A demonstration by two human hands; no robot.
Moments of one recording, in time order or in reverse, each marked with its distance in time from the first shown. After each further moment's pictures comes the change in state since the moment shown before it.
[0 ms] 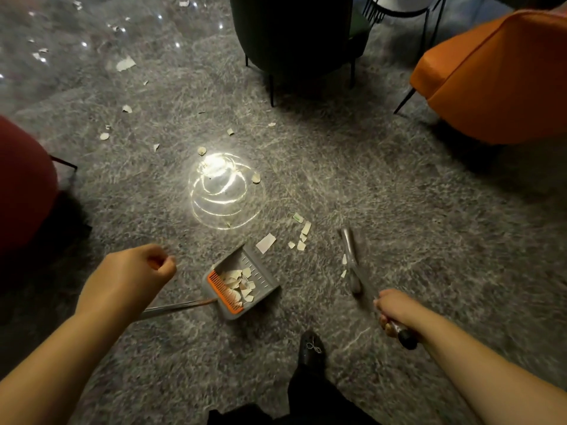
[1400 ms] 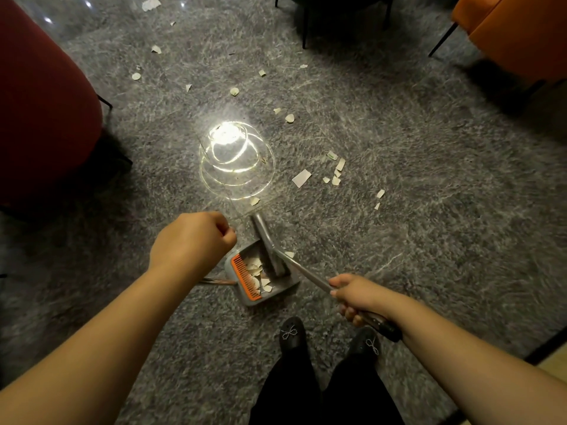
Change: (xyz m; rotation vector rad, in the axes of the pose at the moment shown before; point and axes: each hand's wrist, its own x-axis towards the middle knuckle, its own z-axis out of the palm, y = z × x) left_hand -0.146 -0.186 0.056 0.107 -0.035 0.152; right_hand -0.154 0.128 0.287 -0.062 -0.382 -0.144
